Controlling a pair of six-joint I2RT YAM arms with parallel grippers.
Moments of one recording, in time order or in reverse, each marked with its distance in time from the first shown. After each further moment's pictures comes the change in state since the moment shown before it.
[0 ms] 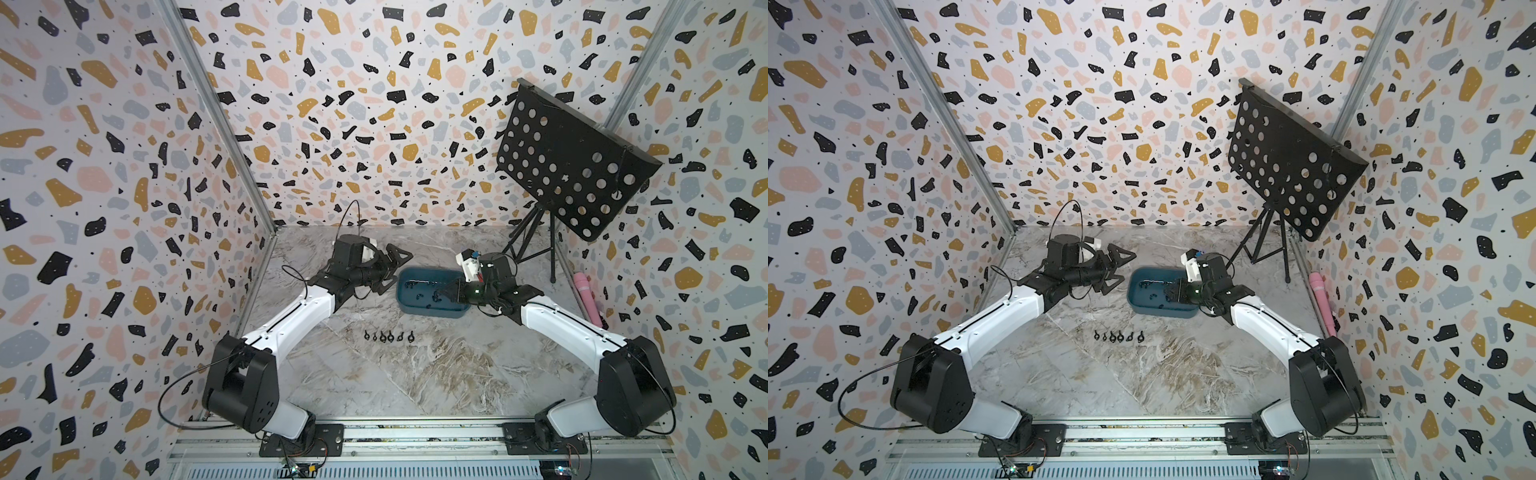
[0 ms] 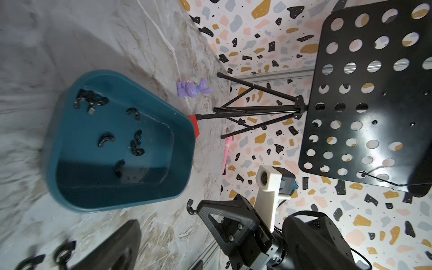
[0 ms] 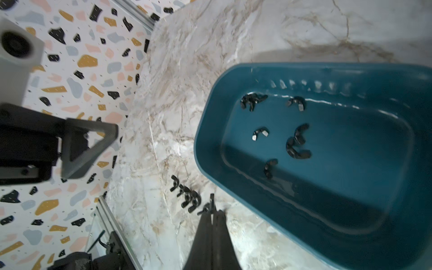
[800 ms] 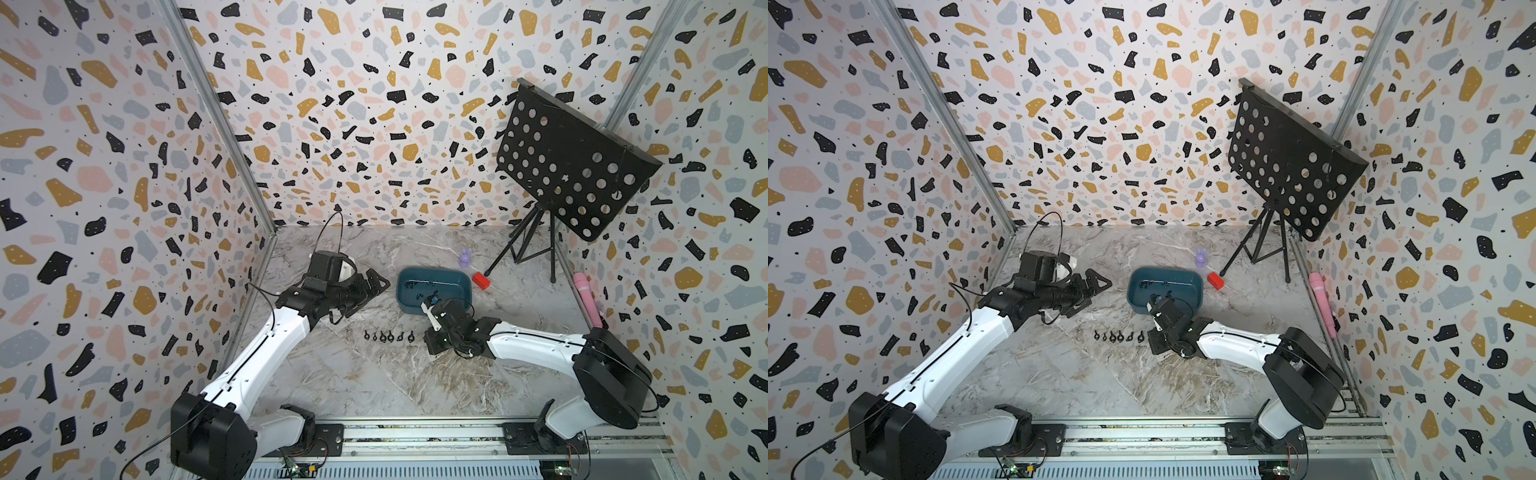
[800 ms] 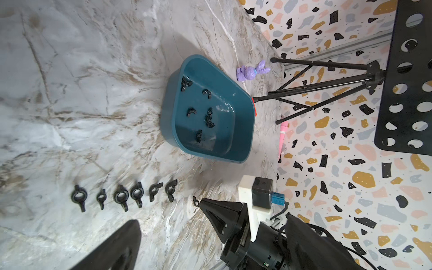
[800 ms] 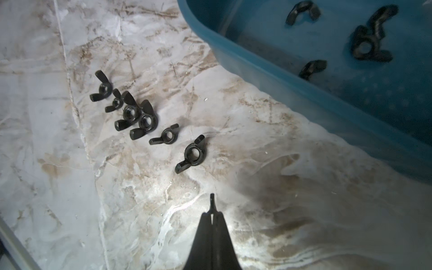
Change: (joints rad) left arm 0.066 -0.258 -0.077 -0.423 -0.102 0.301; right arm 0.378 0.125 -0.125 0.000 0.408 -0.109
